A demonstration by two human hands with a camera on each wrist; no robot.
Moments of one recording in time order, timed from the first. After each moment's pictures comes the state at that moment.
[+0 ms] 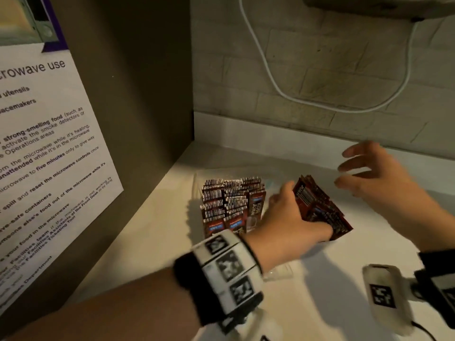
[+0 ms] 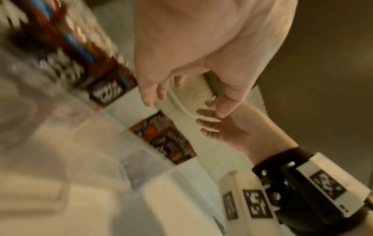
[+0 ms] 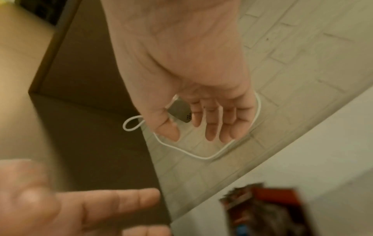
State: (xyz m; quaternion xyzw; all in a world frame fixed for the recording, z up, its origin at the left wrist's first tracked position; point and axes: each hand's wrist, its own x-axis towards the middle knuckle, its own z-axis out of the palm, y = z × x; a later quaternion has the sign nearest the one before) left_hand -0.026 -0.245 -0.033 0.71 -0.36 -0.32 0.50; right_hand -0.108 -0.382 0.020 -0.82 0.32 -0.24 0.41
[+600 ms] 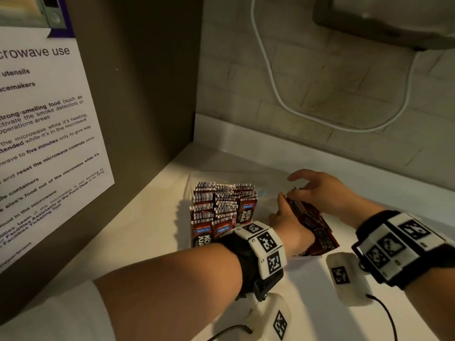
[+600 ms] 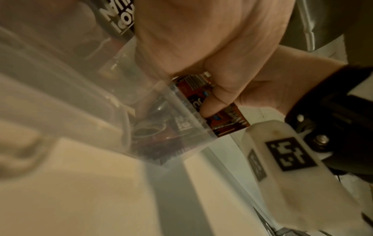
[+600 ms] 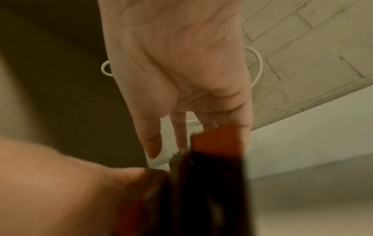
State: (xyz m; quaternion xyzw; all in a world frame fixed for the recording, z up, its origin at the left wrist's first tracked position) left_hand -0.027 -0.312 -0.058 0.78 -0.23 -0.41 0.42; right_hand -0.049 -0.415 -0.004 -0.91 0.30 -0.03 0.28
